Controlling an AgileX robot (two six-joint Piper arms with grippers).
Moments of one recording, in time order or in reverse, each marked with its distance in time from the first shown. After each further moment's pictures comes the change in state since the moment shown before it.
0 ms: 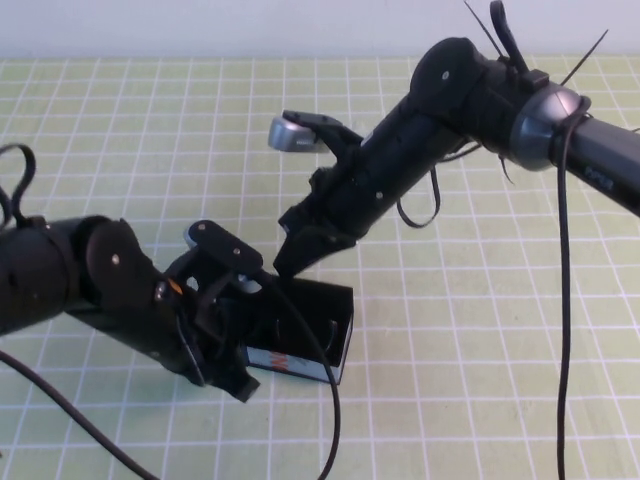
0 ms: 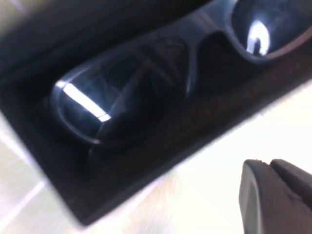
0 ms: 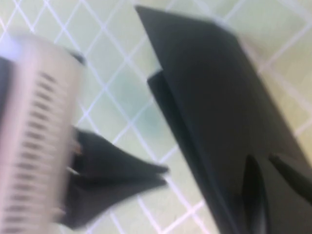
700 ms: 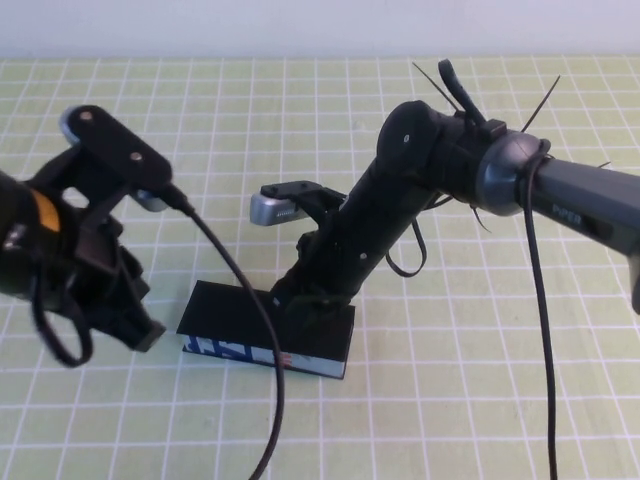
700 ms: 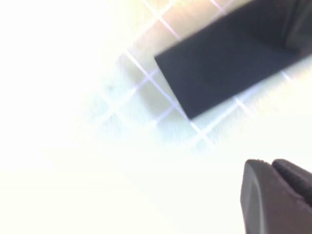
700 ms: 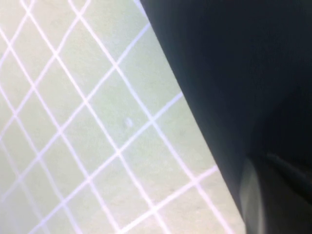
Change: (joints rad) right arm 0.079 -0.006 0.150 -0.084 -0.057 -0.010; left arm 0.000 -0.362 -0.176 0.437 0.375 -0.320
